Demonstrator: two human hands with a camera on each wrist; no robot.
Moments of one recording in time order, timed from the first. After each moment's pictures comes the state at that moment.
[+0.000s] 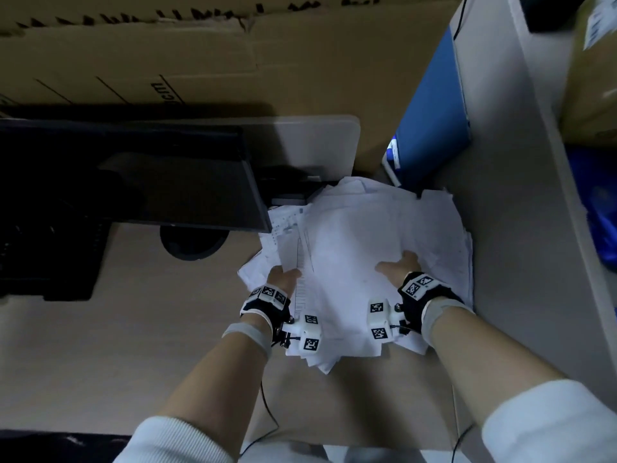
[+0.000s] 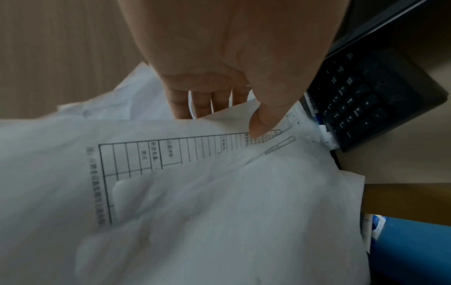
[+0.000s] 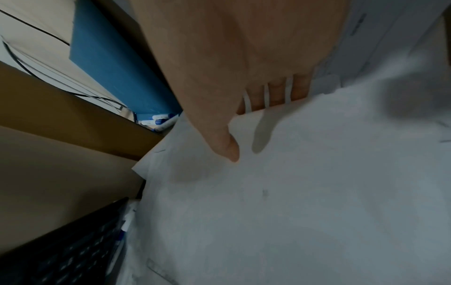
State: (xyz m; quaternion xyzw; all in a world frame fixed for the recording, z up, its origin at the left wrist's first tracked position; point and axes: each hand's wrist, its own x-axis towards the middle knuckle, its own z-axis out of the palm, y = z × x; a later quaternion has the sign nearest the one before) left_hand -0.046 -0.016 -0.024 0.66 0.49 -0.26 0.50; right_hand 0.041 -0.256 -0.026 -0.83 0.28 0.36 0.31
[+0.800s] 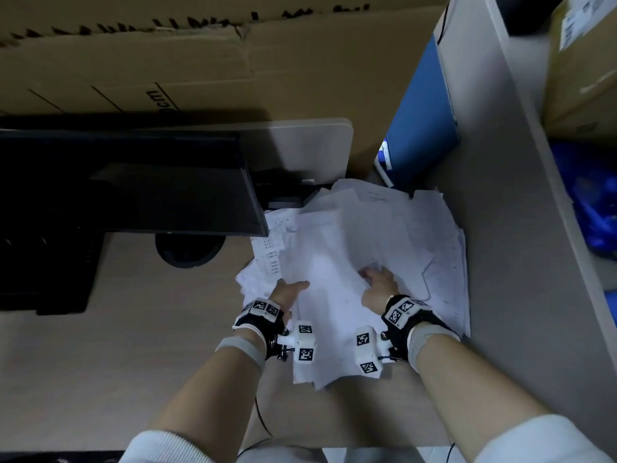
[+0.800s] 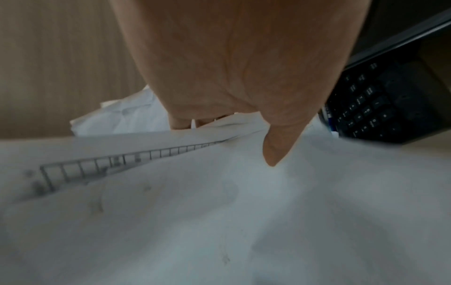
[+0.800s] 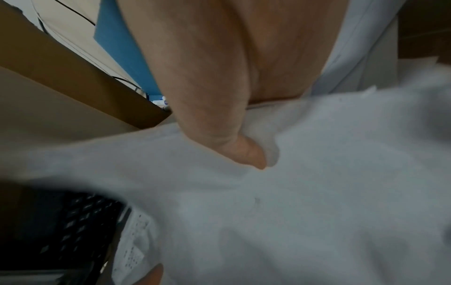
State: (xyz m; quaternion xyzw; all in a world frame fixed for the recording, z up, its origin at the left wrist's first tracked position) left_hand -0.064 -0.019 -0.047 0.53 0.51 -0.30 0.60; right_hand -0.010 -0.230 -0.025 -0.88 0.10 0.38 0.25
